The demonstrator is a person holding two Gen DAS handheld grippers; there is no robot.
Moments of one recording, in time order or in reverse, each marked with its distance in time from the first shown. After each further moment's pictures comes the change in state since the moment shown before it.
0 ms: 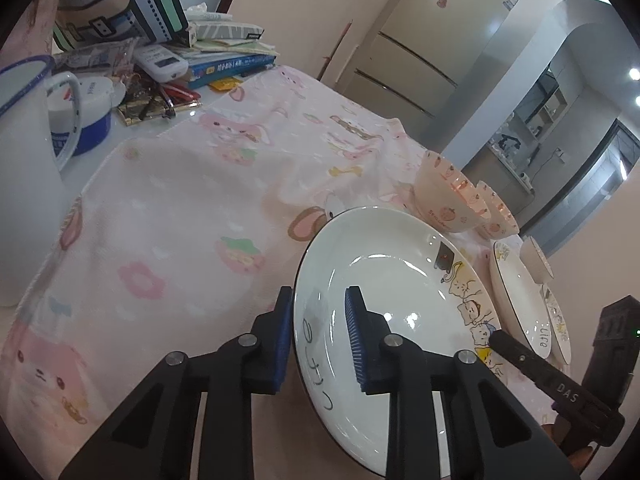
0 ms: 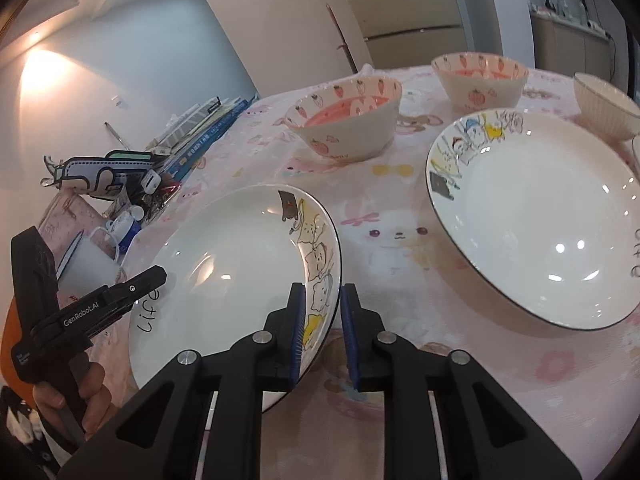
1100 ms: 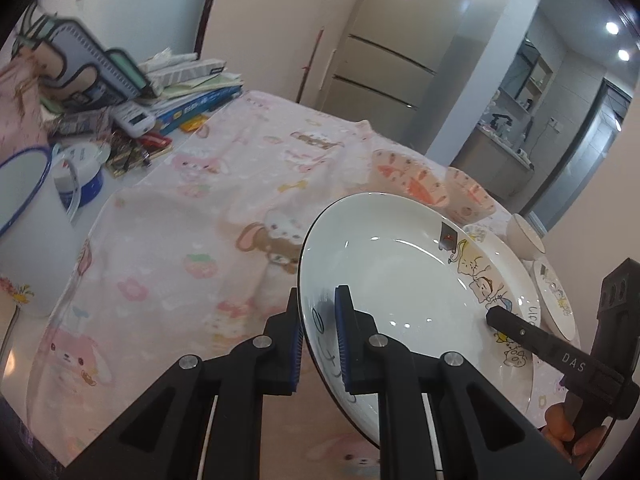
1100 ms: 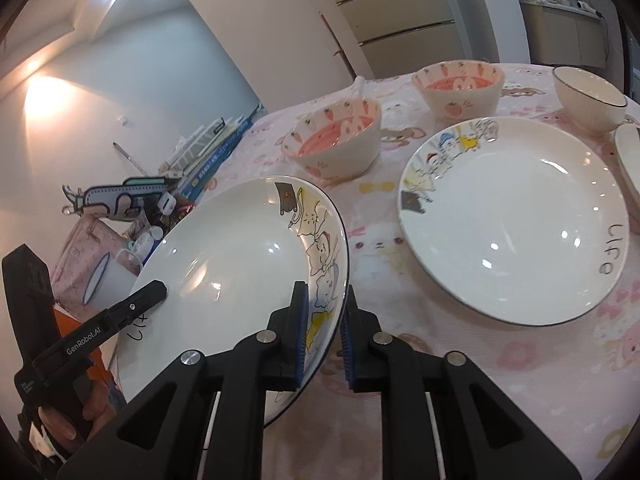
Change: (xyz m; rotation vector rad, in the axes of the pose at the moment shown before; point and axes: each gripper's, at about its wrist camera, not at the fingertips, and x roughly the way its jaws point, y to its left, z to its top) left arm -0.040 -0.071 -0.004 0.158 -0.040 0.050; right arm -0.046 -0.023 0.011 0.066 -0.030 0.055
